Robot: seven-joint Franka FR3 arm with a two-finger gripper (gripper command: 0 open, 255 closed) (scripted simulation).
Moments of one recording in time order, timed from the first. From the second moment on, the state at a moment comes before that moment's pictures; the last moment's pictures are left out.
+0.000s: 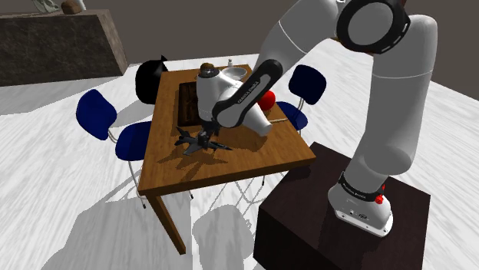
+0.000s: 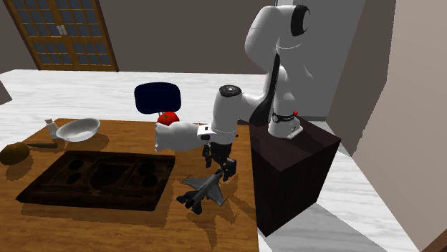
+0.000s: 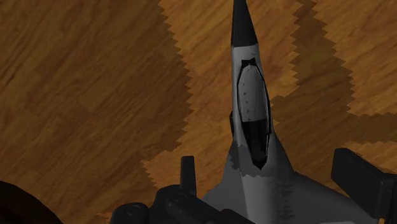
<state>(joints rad) 0.13 0.30 0.23 -2.16 -0.26 2.57 0.29</state>
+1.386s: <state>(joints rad) 0.12 0.28 0.24 -2.15 -0.25 2.54 0.28</state>
